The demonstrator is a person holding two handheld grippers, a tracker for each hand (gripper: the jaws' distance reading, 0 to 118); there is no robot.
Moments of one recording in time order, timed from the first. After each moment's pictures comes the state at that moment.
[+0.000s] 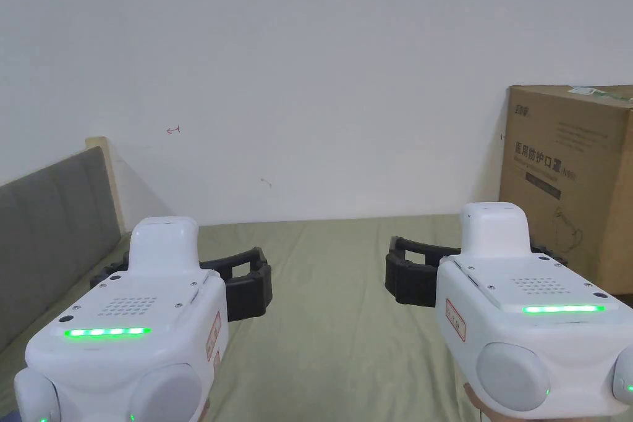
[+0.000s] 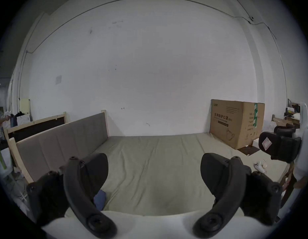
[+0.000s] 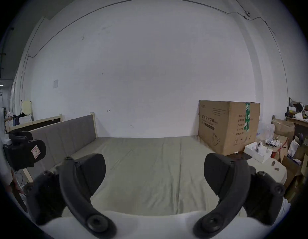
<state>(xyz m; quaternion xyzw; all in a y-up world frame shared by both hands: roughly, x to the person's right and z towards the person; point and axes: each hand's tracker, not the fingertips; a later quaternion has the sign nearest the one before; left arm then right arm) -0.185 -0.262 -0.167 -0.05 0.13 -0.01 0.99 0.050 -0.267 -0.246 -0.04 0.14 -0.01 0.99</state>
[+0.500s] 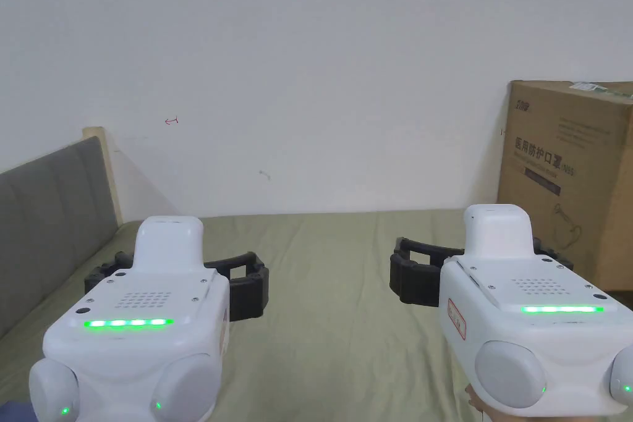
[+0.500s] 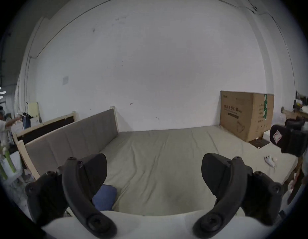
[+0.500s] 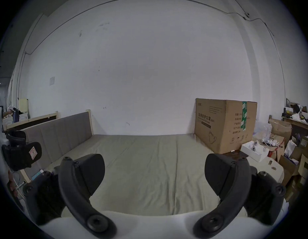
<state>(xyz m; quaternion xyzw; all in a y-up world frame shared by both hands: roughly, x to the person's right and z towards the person) -0.177 -0.269 -0.176 -0.08 0.18 -0.04 0.98 0.050 -0.275 -0.252 -0.05 0.12 0.00 0.99</state>
